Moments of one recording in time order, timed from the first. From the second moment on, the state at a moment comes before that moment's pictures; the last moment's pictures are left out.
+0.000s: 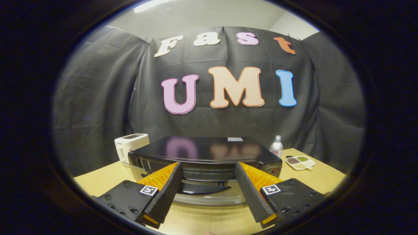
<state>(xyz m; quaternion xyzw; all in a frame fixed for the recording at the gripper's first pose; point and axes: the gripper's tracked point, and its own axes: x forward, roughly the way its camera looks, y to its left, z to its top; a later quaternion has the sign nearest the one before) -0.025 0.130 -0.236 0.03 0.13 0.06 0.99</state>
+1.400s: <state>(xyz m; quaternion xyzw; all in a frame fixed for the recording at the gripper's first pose) -0.165 0.116 -0.373 0.04 0.28 0.04 0.96</state>
